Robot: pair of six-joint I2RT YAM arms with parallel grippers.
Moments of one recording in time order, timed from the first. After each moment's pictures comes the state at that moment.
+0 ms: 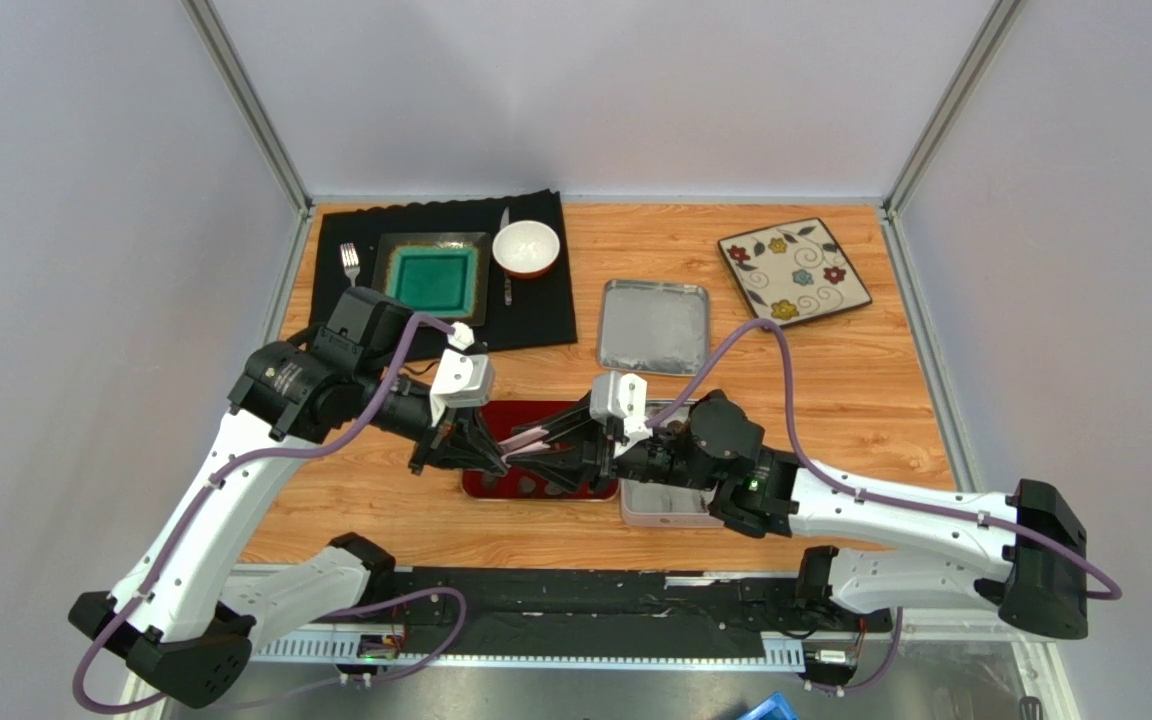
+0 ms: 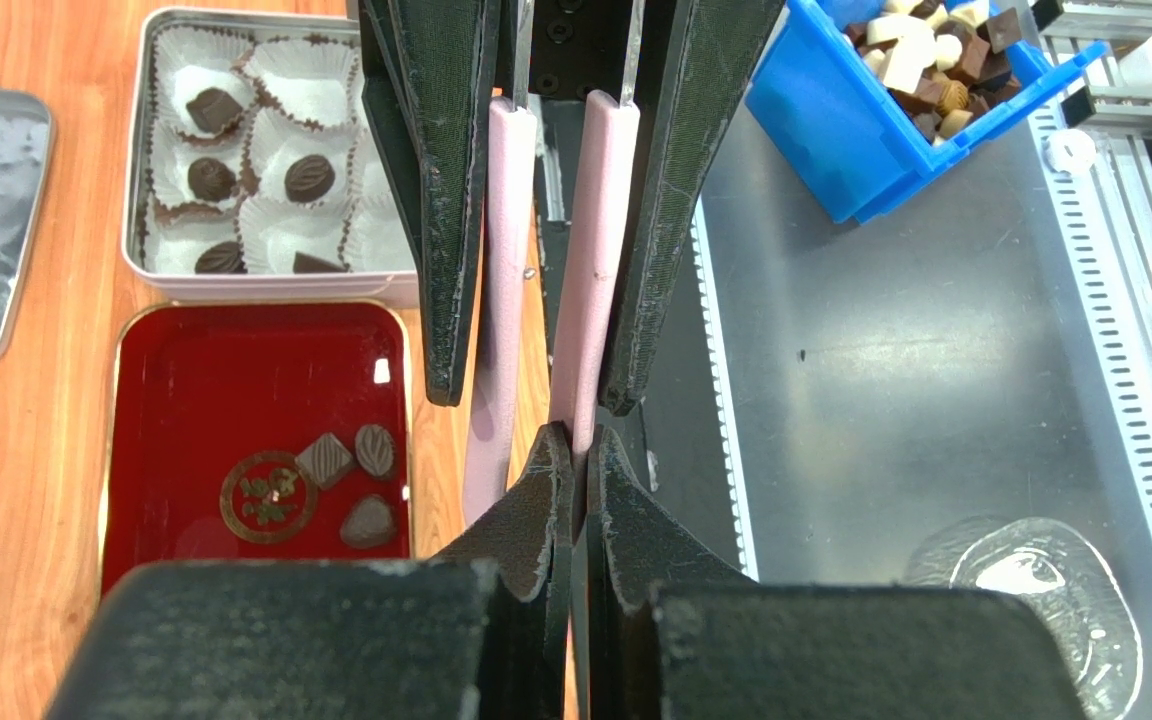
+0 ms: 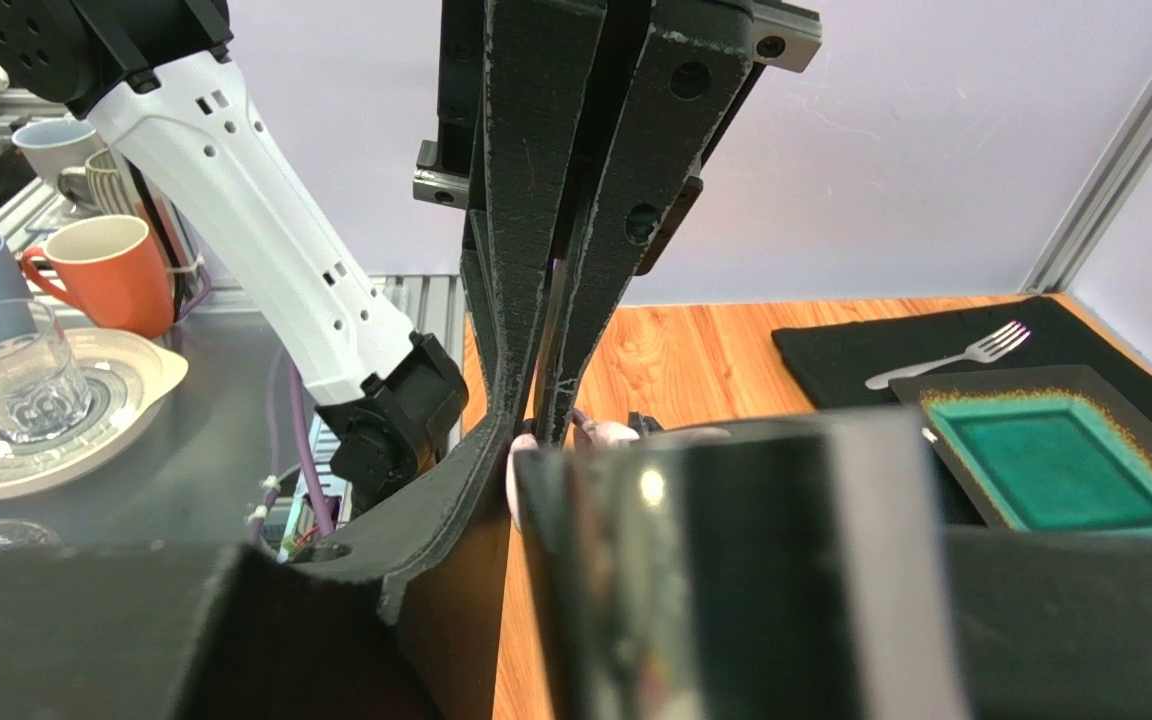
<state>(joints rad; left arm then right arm) -0.51 1.01 1.31 -1.29 1.05 0.71 1.21 1.09 0.76 0.53 -0.24 0.00</state>
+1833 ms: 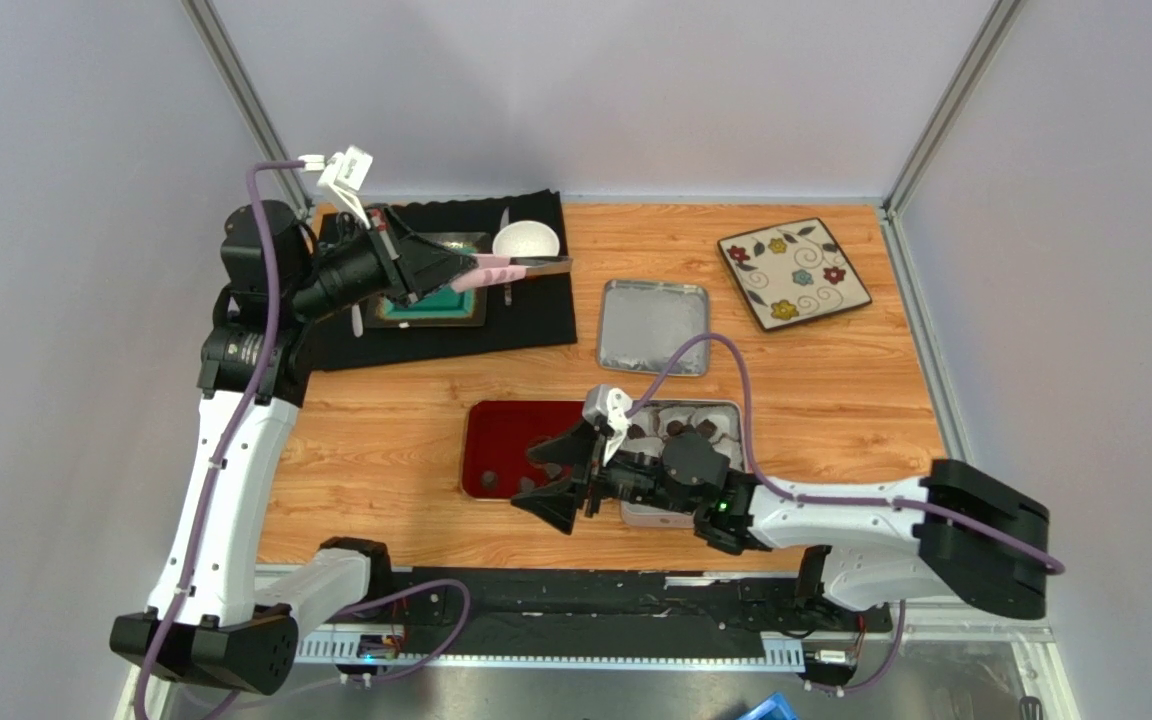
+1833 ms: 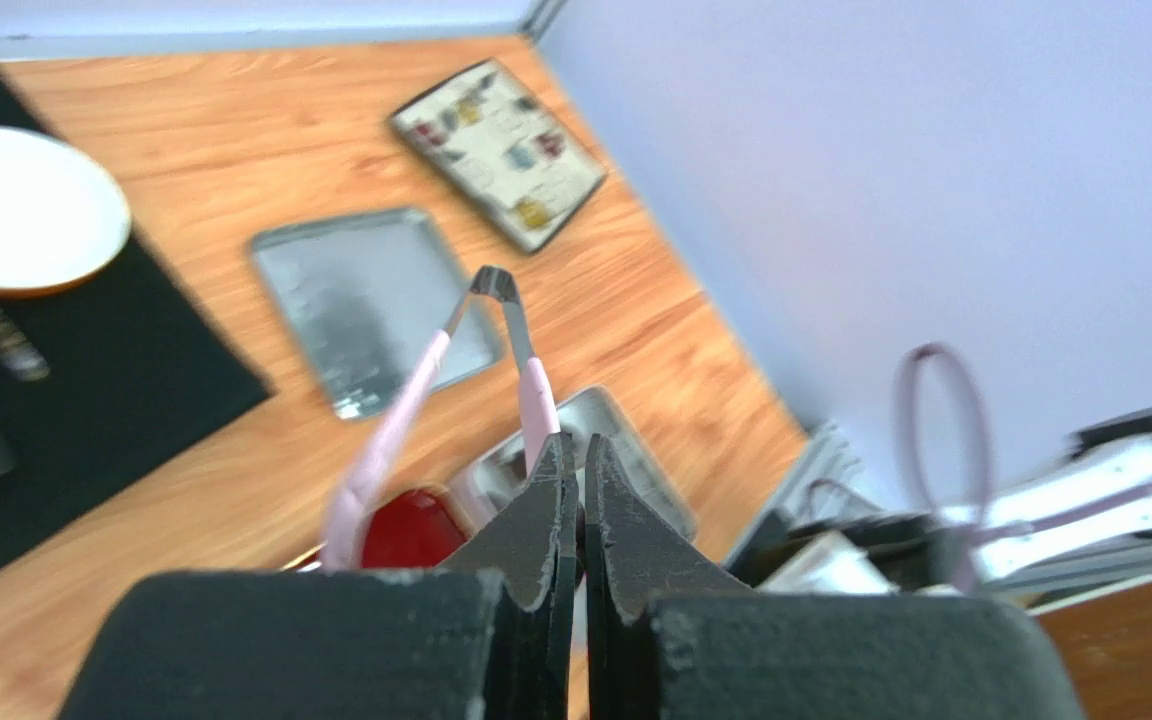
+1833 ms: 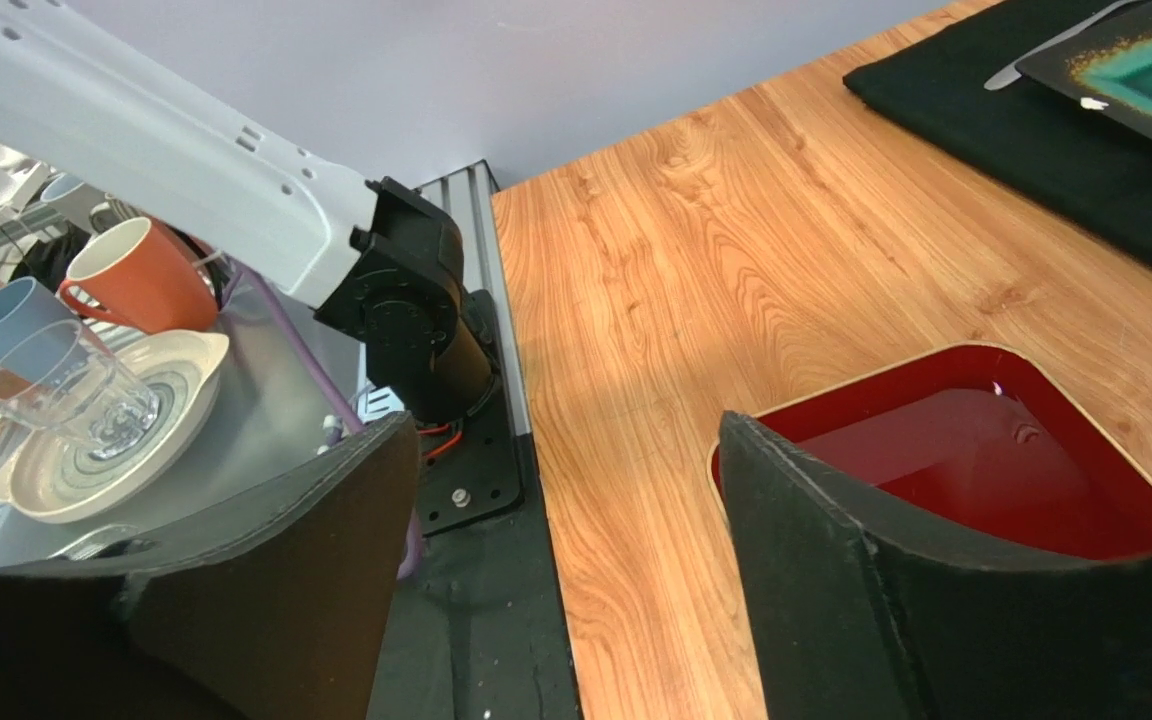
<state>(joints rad) -0.14 1.07 1.38 -0.48 0.75 -0.48 1.19 1.22 0.48 0.80 -0.16 0.34</state>
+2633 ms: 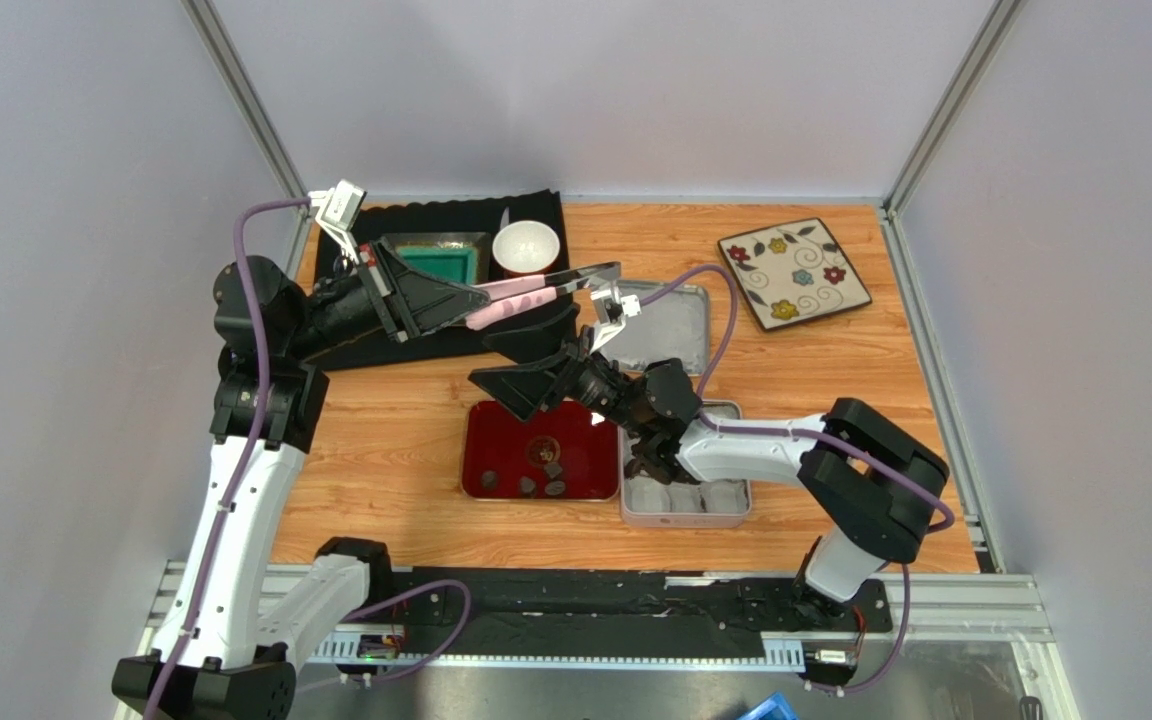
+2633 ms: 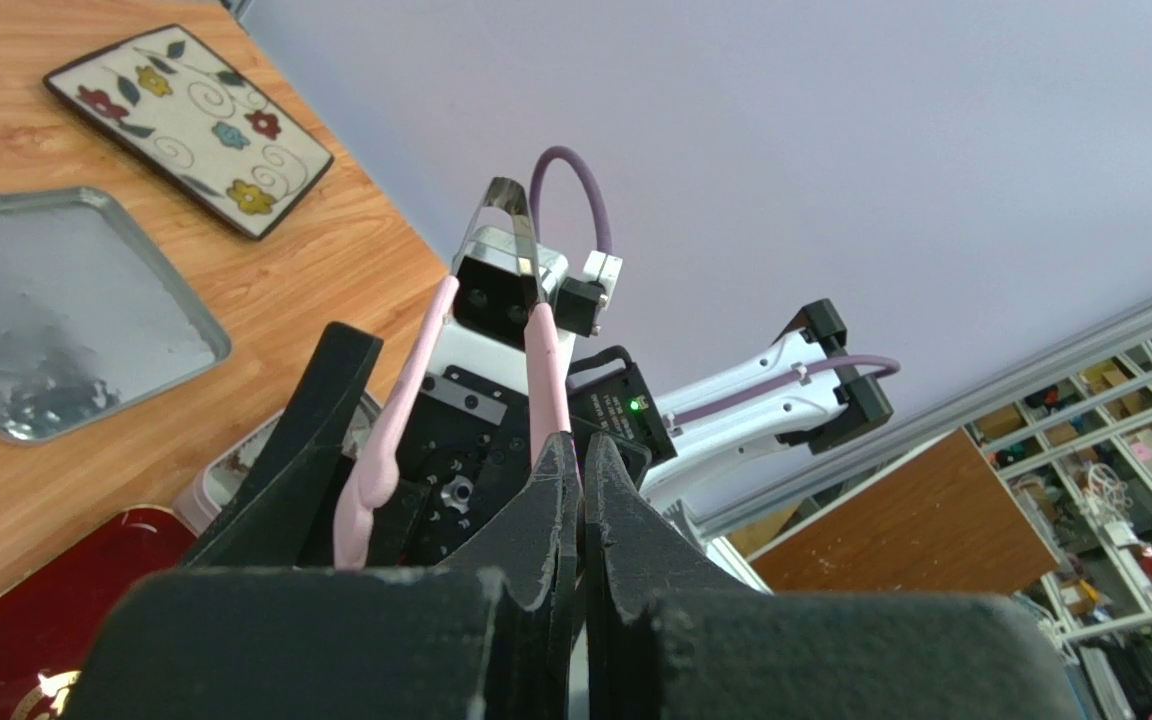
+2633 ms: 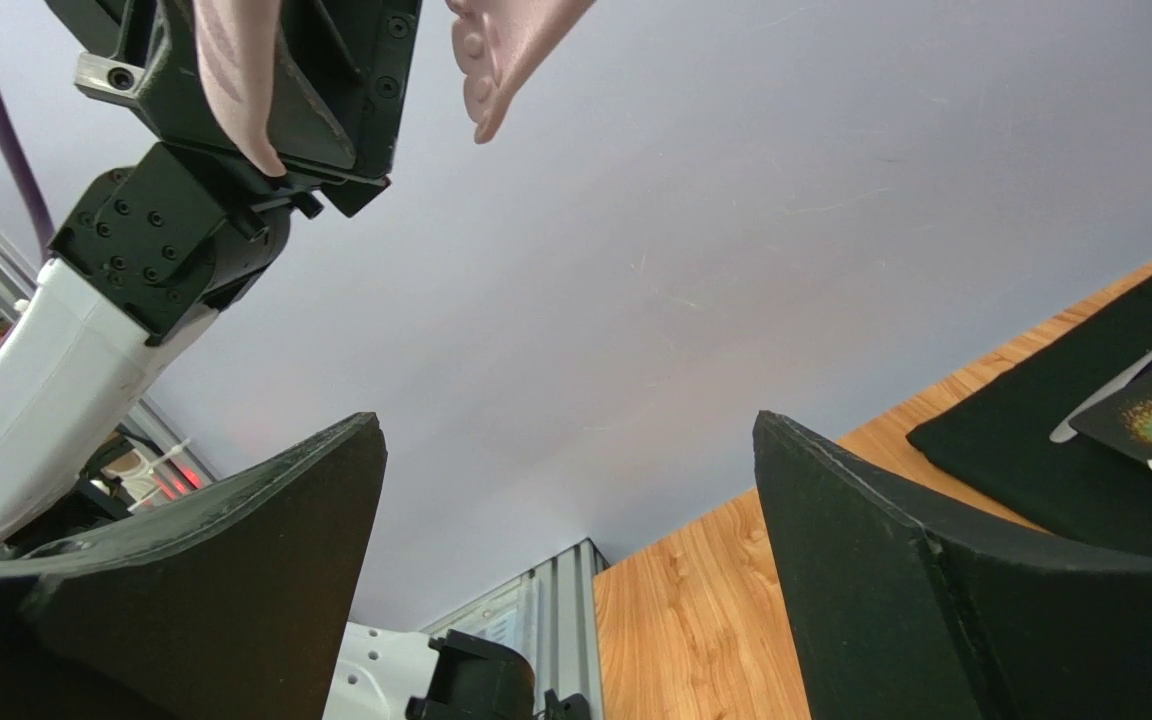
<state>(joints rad) -0.12 0.90 1.11 -0.05 0.99 -0.94 0.99 1.64 0.81 1.32 -0.19 0.75</state>
